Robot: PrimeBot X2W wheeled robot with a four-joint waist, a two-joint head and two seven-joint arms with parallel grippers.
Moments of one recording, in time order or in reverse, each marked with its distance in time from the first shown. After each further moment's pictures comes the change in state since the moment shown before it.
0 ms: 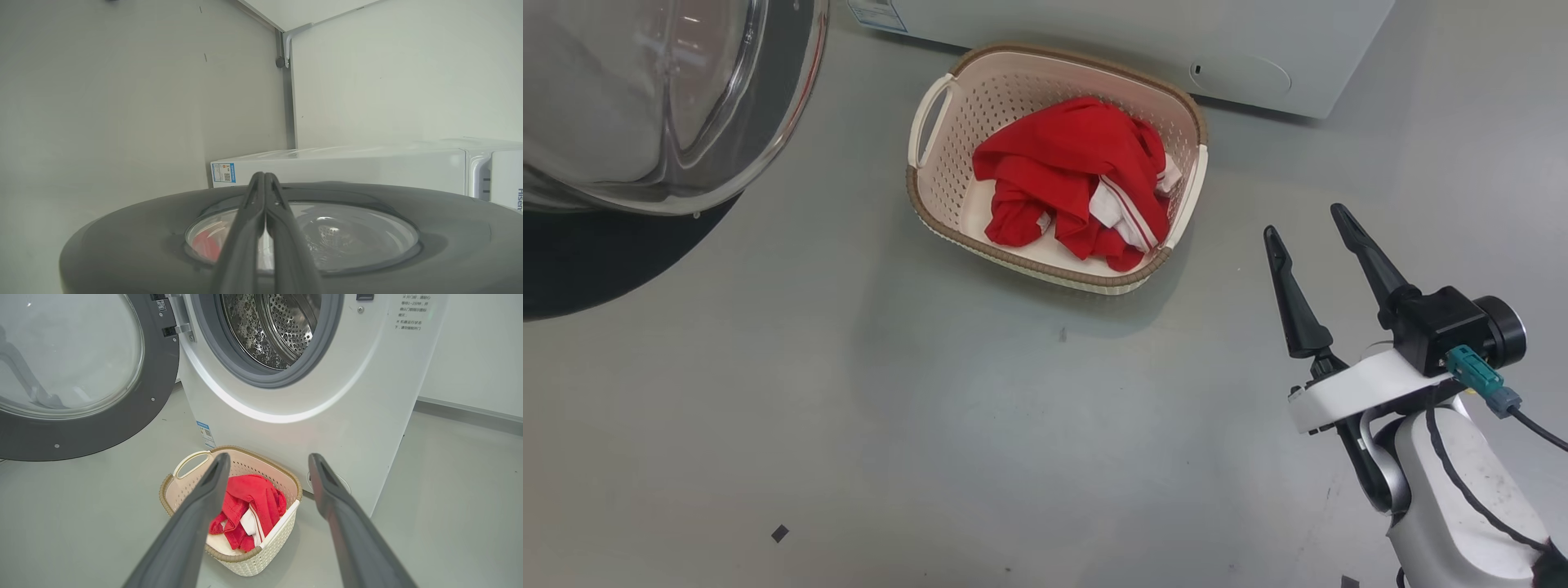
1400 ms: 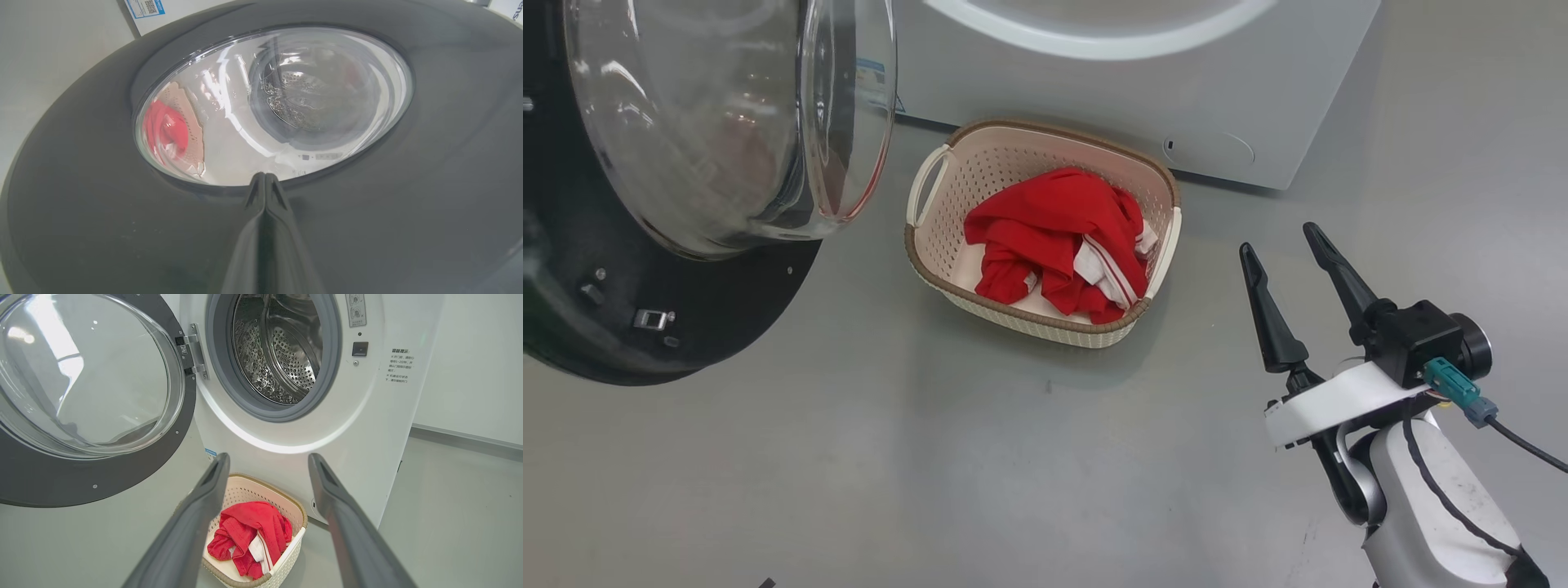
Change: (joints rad) left arm 0.093 -0.125 -0.075 -0.017 -0.131 -0.117 0.525; right arm 0.006 0.044 0.010 0.046 0.024 0.000 -0.026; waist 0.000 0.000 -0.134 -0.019
